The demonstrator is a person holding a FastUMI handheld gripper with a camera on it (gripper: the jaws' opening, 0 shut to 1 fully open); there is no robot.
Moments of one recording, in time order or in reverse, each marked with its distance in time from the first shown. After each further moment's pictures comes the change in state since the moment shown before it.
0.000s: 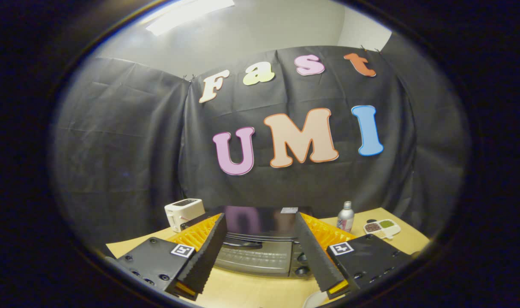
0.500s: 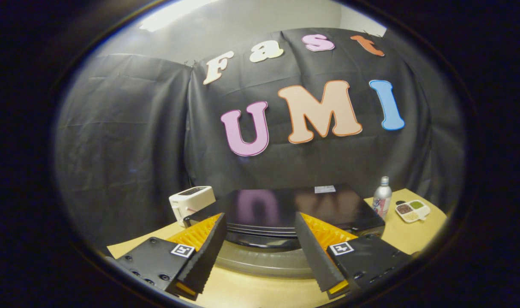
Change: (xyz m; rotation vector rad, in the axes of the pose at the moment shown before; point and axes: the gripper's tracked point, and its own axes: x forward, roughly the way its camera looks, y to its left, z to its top) arm 0.074 0.057 -0.071 0.045 0.105 0.041
